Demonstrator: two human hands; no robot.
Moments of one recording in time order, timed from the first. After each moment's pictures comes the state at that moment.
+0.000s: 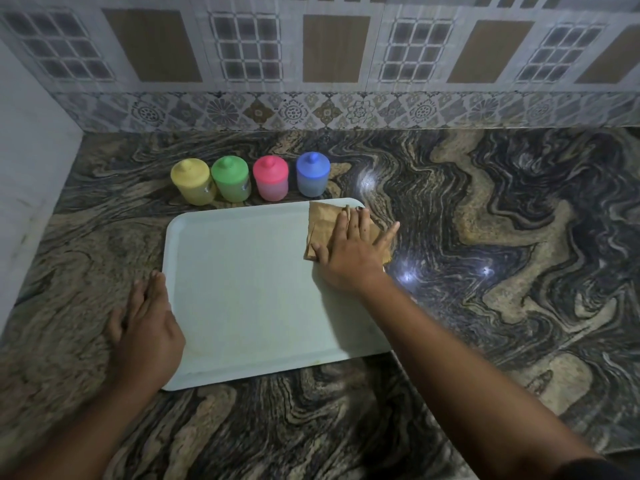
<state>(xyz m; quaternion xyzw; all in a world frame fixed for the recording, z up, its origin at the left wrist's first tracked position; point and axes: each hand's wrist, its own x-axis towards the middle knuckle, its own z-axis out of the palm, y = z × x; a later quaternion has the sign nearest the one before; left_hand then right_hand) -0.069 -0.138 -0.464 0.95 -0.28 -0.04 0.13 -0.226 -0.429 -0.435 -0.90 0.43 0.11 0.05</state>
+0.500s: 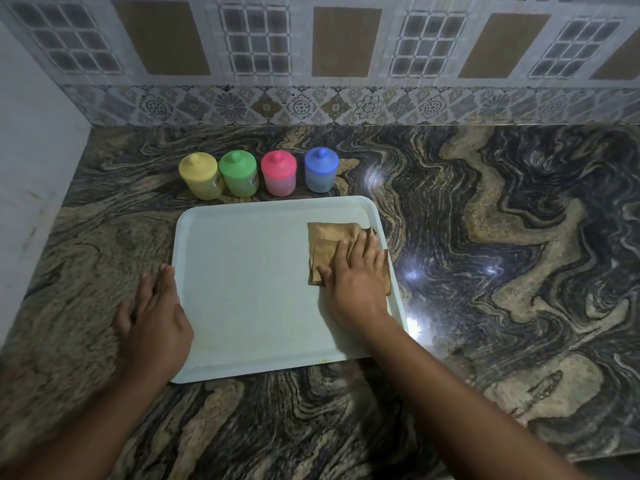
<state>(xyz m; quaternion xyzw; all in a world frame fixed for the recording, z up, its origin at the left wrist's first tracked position) -0.069 -0.138 -0.462 0.95 -0.28 -0.05 0.13 -0.255 -0.380 -0.462 -0.91 0.39 -0.02 0.11</state>
